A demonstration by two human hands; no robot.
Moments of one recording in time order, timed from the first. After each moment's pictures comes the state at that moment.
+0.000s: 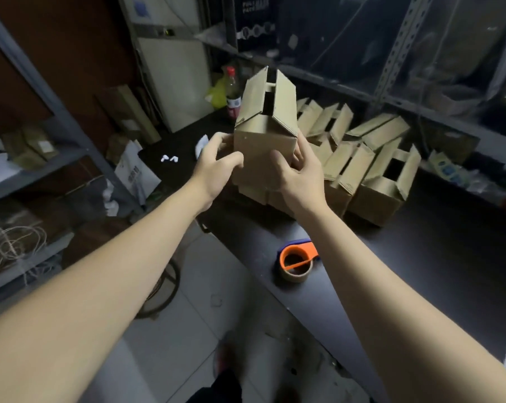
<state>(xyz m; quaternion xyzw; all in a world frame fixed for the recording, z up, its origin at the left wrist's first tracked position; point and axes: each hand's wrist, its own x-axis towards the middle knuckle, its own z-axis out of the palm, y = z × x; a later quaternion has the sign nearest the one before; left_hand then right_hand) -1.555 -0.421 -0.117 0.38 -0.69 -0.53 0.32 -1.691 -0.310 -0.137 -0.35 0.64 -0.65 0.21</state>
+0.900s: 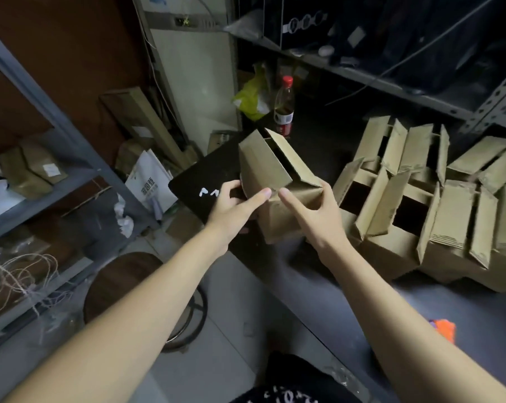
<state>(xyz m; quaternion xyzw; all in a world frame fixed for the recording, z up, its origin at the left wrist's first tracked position) -1.501 -0.644 -0.177 0.49 -0.57 -0.64 0.17 -1.643 -0.533 -0.191 -0.27 0.71 -0.57 0.30</state>
